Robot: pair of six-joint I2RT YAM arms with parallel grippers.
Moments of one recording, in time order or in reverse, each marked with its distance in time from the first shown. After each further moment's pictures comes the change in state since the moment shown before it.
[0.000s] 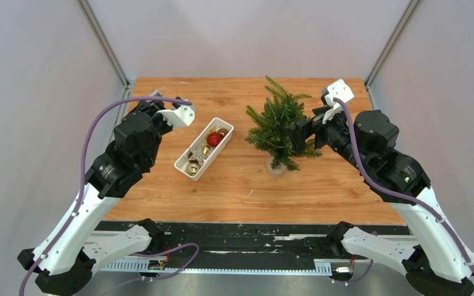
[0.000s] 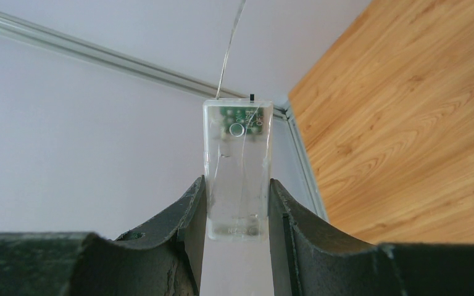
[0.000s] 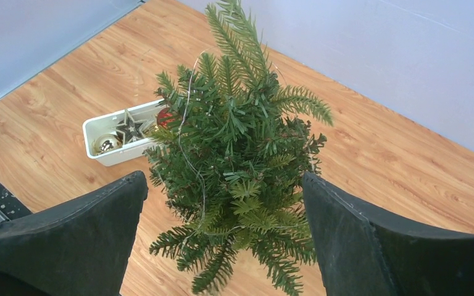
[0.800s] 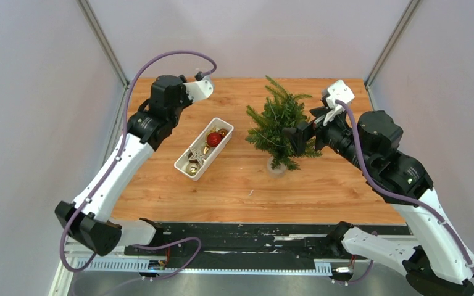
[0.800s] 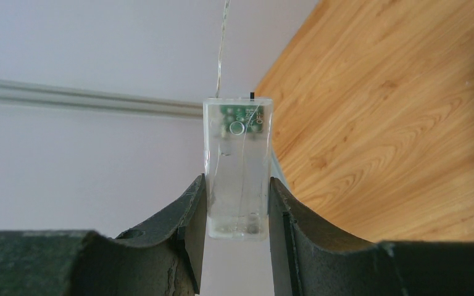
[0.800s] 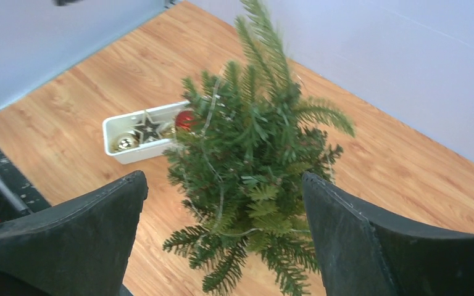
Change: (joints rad) left arm 0.200 0.362 0.113 0.059 0.189 -0.015; right arm 0.000 -0.010 -0.008 0.007 -0.044 -0.013
